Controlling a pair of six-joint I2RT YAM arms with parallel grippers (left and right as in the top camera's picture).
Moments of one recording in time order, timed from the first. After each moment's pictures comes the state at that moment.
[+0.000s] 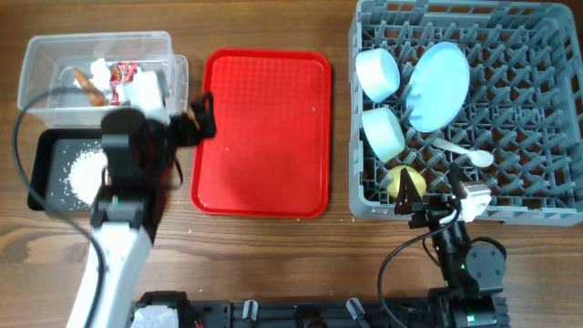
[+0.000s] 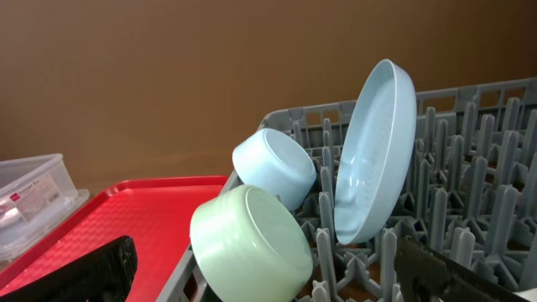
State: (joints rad) left arm -0.03 1.09 0.72 -0.05 0.17 -0.28; right arm 0.08 0.02 0.02 -0.01 -0.08 0.20
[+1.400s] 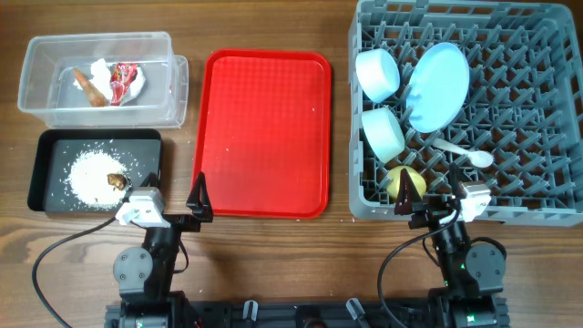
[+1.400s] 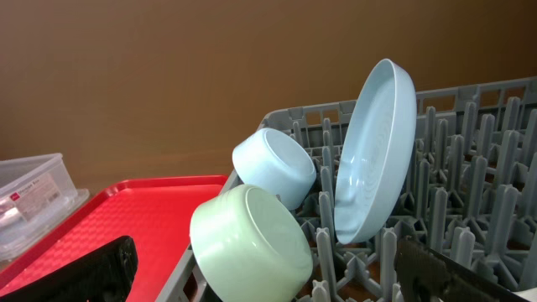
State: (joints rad) left arm 0.05 0.01 0.01 -0.06 0.16 -0.27; right arm 0.08 0.02 0.02 -0.01 -0.08 0.20
